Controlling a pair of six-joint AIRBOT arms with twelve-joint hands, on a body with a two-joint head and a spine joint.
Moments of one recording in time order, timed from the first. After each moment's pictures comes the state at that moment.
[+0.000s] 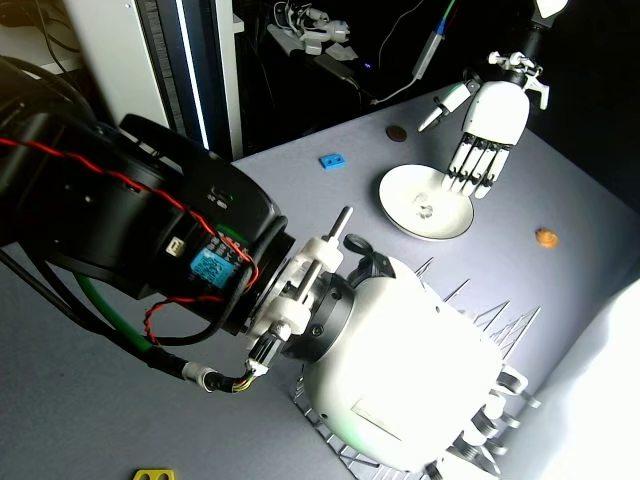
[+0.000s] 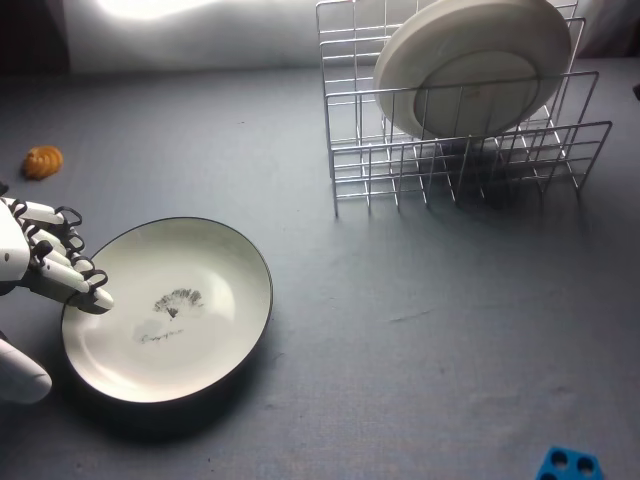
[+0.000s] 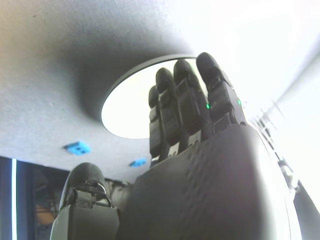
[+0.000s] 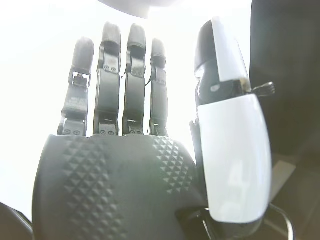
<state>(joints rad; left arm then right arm) 0.58 -0.76 1.29 1.68 -0.65 -0.48 -0.06 -1.10 1.38 0.71 0.10 -1.03</state>
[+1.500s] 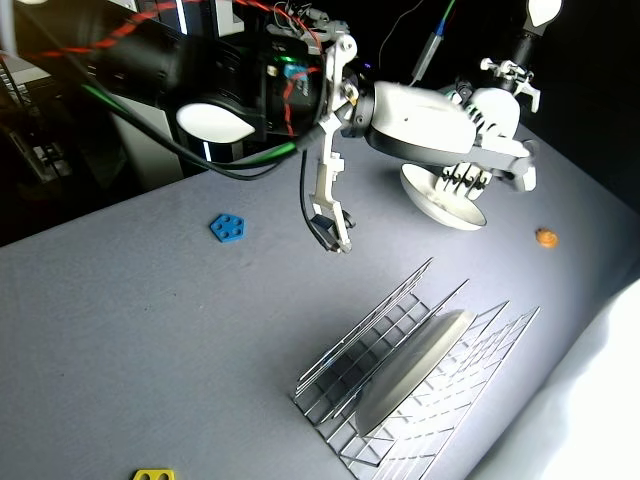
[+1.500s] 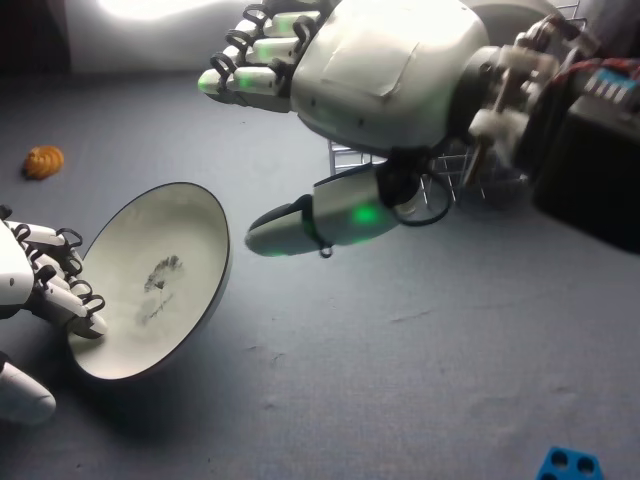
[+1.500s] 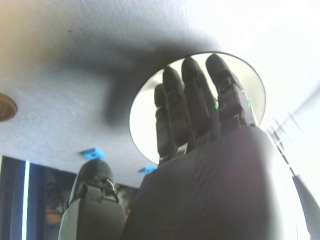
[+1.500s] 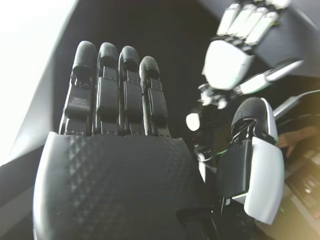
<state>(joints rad) 0.65 -0.78 1.29 1.67 -0.64 -0.48 -0.25 -1.21 0.94 0.29 0.46 -1.70</state>
